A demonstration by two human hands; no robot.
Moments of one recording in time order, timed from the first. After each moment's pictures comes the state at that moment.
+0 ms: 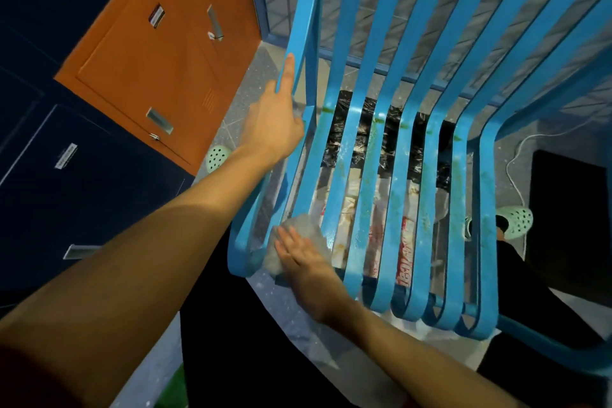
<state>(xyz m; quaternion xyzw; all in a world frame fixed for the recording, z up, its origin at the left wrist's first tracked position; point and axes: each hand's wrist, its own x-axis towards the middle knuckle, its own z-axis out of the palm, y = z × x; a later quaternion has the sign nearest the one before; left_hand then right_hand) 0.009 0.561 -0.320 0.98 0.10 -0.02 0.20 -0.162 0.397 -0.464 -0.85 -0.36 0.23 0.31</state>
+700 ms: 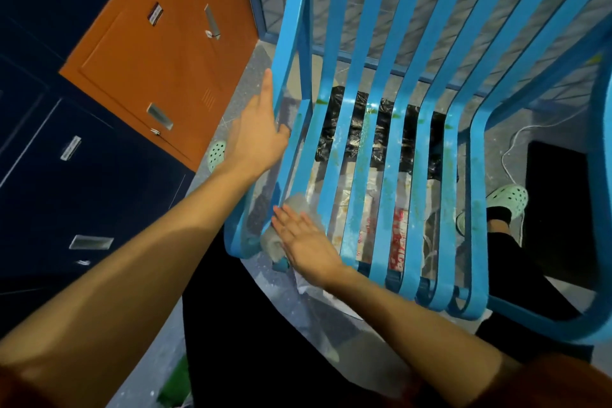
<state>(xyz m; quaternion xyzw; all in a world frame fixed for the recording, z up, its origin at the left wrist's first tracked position) -0.035 0.560 -0.323 0.97 0.12 -0.02 0.22 -0.143 0.407 -0.484 -0.88 -0.38 0.18 0.21</state>
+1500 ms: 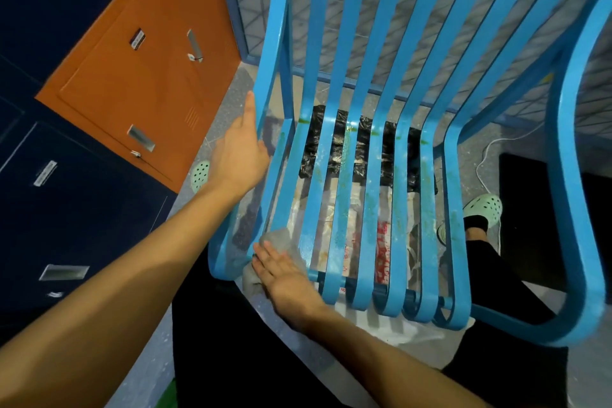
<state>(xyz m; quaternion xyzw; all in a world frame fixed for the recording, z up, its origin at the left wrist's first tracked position) -0.035 0.560 -0.322 0.97 0.12 -0.01 0.22 -0.180 0.409 -0.465 -0.87 -0.38 0.19 0.26</state>
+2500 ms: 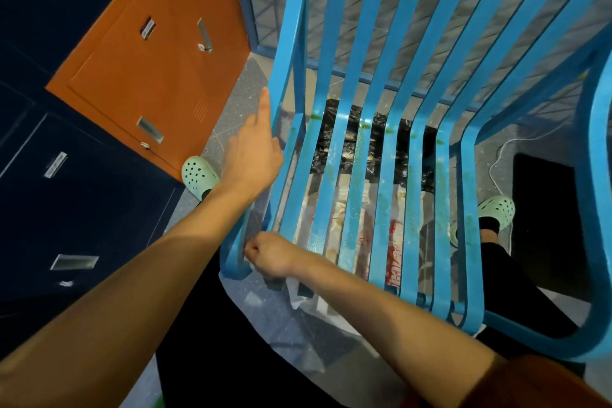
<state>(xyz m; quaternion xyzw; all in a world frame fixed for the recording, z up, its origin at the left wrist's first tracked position) -0.033 0.560 -0.323 0.97 0.12 -0.01 0.22 -0.107 0.471 -0.410 -0.78 -0.22 0.50 0.30</state>
